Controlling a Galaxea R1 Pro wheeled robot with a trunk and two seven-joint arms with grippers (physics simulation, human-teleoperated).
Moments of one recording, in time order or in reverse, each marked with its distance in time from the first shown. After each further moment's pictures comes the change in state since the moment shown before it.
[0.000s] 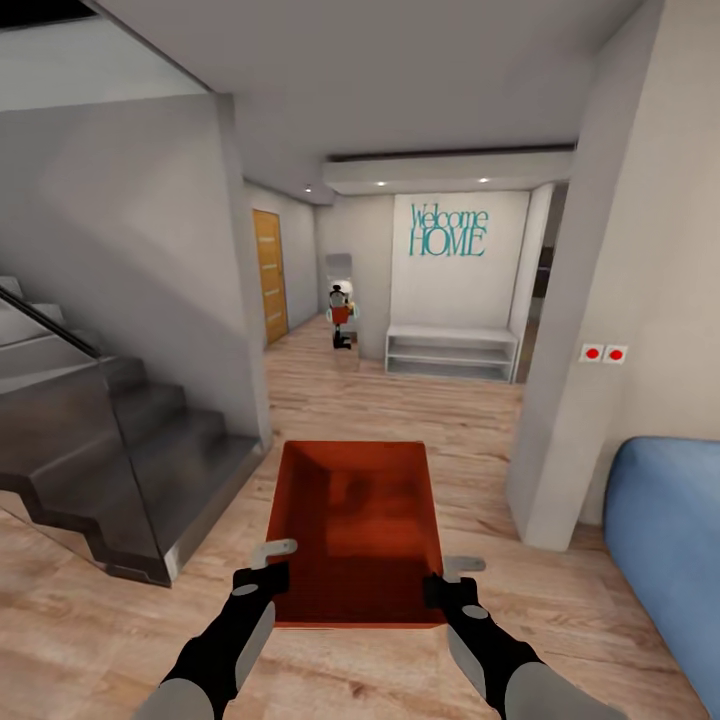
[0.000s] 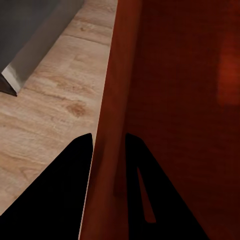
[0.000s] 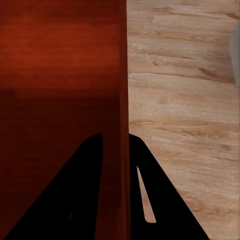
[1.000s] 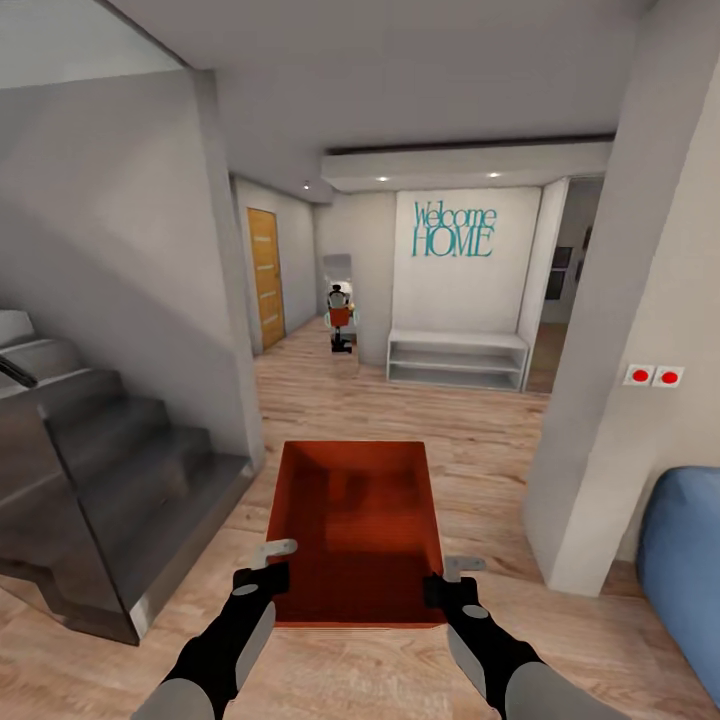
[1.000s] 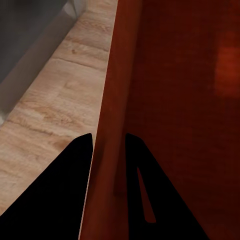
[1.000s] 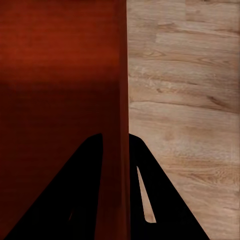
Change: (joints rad) left arm 0.000 -0.001 0.002 0.000 -0.001 0.000 0.000; right arm 0.000 -0.001 0.002 -0.003 -0.001 0.003 0.000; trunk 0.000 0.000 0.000
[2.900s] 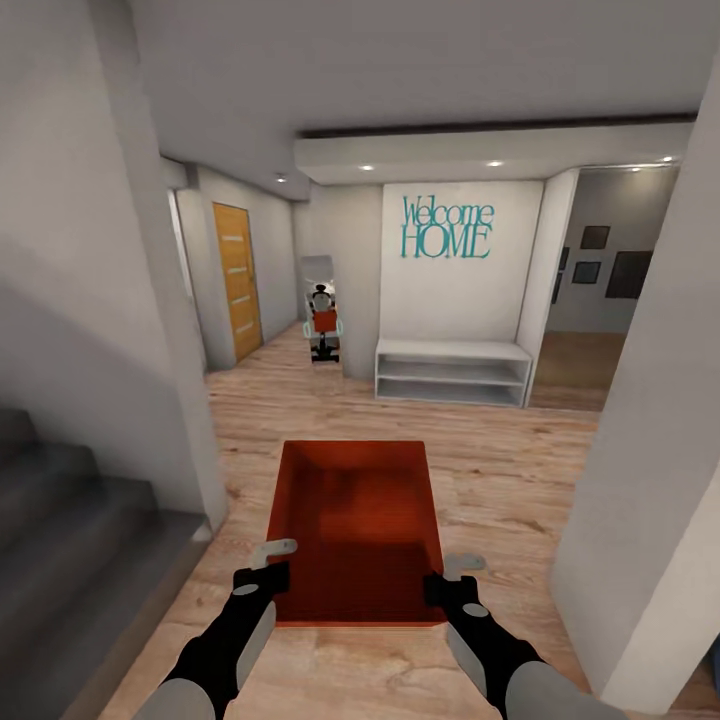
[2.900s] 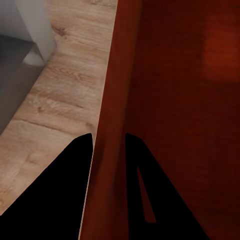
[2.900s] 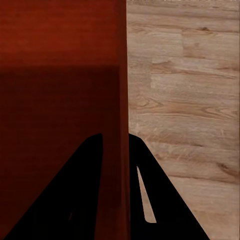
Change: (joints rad) left arm 0.000 -0.003 0.006 -0.002 -0.003 -0.001 0.001; right arm 0.000 -0.002 0.008 -0.008 -0.005 0.006 -0.001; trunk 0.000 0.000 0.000
